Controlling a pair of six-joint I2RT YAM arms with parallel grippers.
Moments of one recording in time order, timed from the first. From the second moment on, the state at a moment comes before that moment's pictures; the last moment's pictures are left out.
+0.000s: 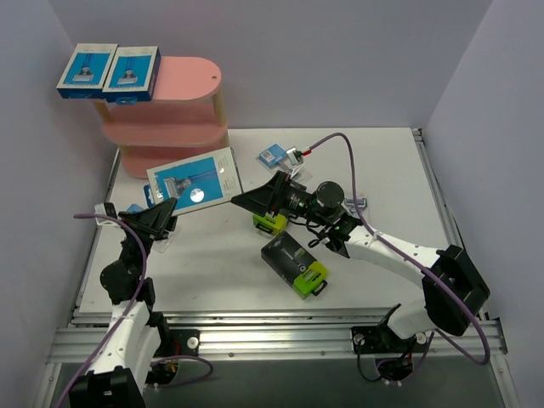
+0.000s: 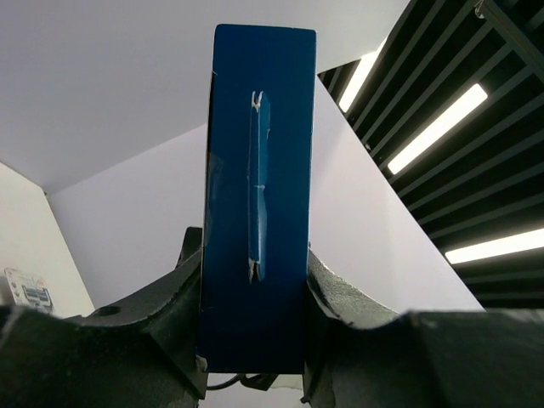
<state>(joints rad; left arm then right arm) 0.13 0.72 0.16 1.20 0.48 -1.80 0.75 1.42 0.85 0.80 -0.46 1.04</state>
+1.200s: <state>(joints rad) 0.11 0.64 0.19 0.84 0.74 -1.49 0.74 1.50 0.89 0.76 -0.49 1.03</state>
